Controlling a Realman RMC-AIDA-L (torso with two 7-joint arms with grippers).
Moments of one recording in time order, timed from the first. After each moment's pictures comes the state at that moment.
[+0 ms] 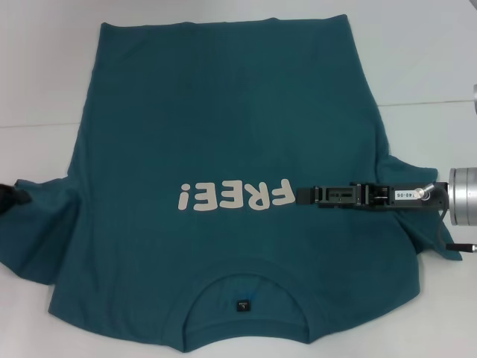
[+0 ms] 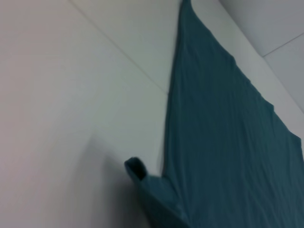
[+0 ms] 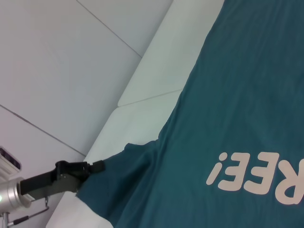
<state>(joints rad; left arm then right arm) -0.61 -1.94 0.30 0.55 2.33 1.17 -2.38 0.61 2.02 -0.76 -0.63 -2.00 -1.42 2.15</state>
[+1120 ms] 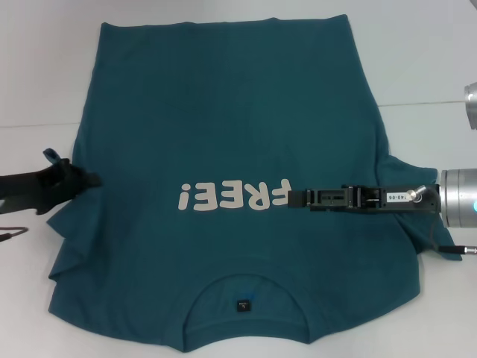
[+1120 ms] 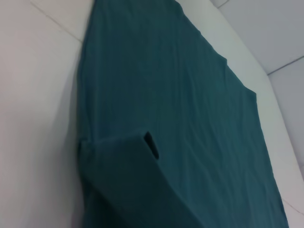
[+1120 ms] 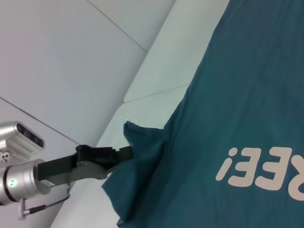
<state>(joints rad) -0.72 -1.99 0.40 0.51 2.32 1.17 -2.42 0.61 2.04 -0.77 -0.63 -2.00 -1.42 2.16</state>
